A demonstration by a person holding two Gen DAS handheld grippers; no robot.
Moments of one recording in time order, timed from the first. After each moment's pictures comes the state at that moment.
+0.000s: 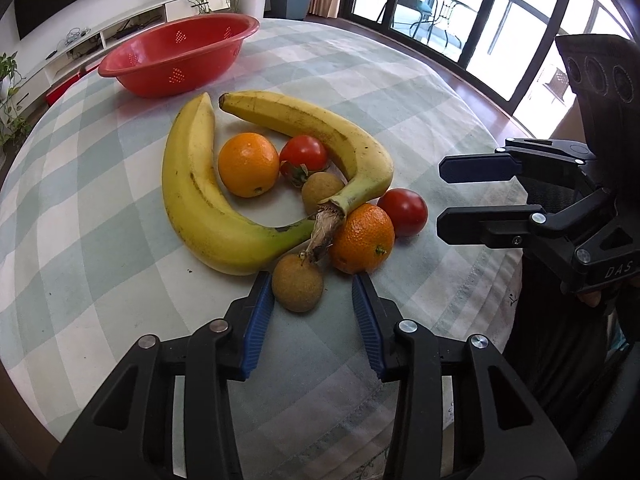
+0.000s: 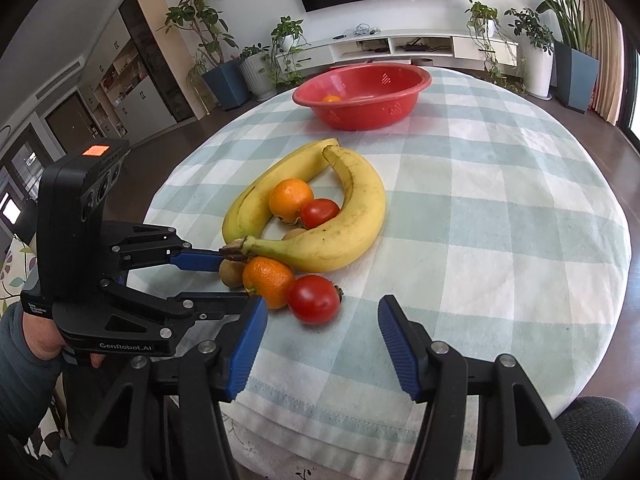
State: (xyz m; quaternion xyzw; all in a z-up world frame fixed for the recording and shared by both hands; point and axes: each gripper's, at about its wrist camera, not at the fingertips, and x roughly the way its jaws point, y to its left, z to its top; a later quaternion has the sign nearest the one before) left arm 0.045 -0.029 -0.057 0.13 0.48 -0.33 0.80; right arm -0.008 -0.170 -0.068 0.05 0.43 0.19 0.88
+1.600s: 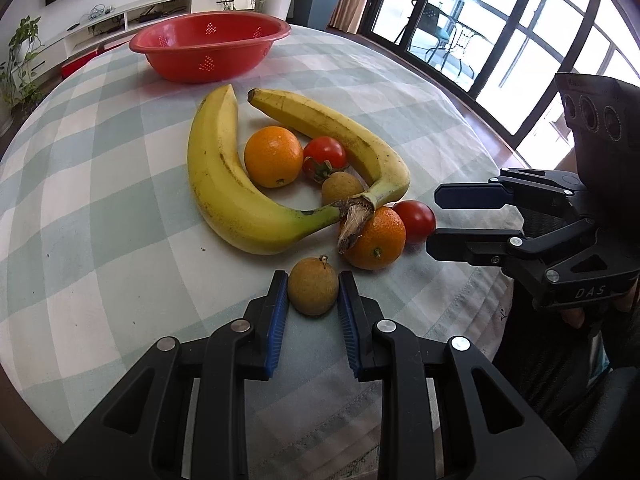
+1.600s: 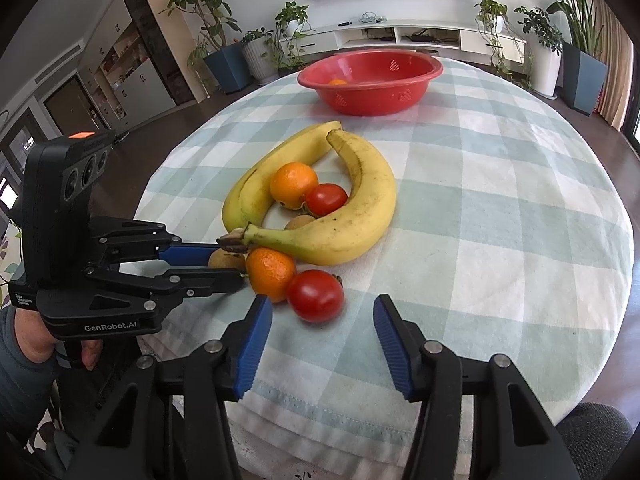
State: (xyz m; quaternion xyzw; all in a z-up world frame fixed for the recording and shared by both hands) left arm 0.038 -0.004 -0.057 0.06 0.48 -0.32 0.81; right arm -0.001 -0.159 -0.073 0.03 0.45 0.19 0.87
